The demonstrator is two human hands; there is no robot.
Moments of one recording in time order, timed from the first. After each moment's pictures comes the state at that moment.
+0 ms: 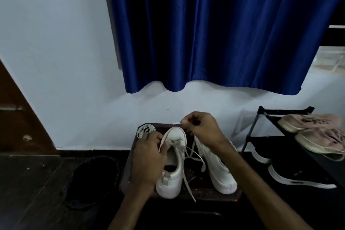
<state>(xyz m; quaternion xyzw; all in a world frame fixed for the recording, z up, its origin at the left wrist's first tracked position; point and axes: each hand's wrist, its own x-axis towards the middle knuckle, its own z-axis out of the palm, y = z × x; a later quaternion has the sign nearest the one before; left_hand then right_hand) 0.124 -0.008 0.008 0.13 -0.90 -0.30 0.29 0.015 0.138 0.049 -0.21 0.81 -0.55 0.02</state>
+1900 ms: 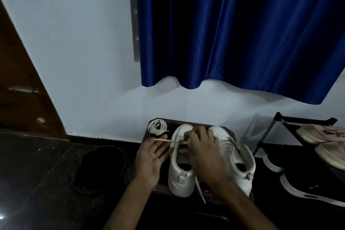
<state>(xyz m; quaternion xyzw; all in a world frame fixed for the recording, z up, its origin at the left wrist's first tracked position) 0.125 -0.030 -0.020 0.22 -0.30 -0.91 0.16 0.069 0.119 -0.001 -0.32 0.92 -0.14 -0.19</state>
